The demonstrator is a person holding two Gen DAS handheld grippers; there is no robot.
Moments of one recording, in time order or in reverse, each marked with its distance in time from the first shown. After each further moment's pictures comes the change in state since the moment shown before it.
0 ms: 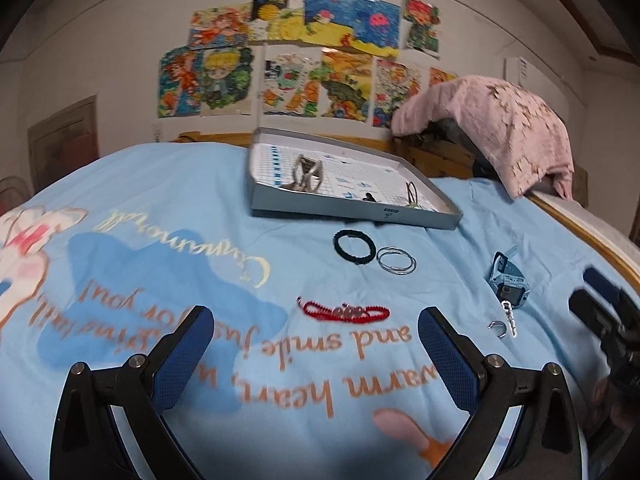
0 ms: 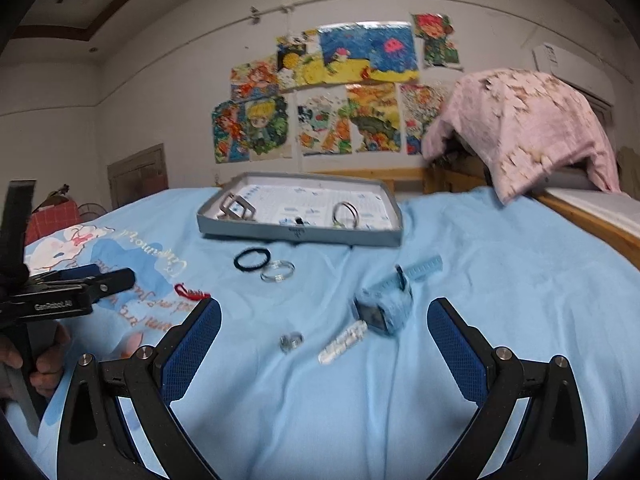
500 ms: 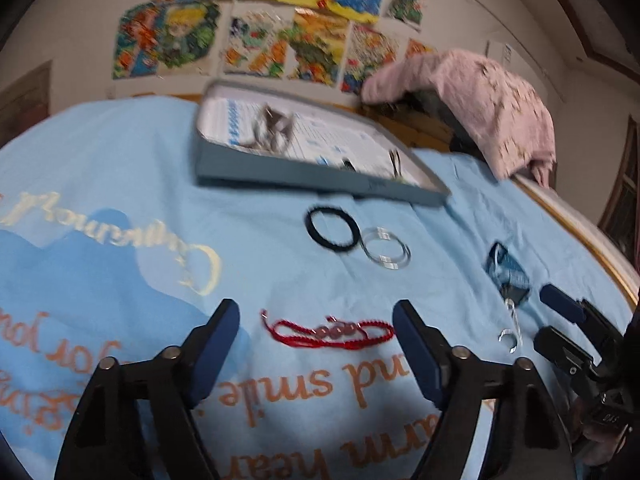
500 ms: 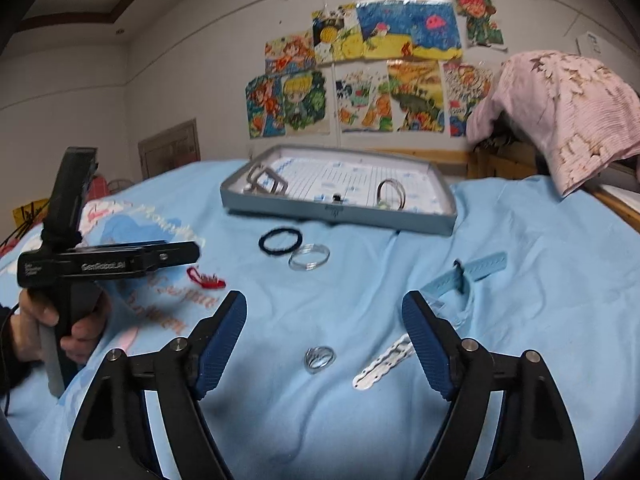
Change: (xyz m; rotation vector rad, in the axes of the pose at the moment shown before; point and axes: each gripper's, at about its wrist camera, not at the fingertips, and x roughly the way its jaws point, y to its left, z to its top) left arm 0.074 0.006 0.005 -0.013 0.143 -0.178; right arm 0.053 0.016 -0.014 -0.030 0.132 0.135
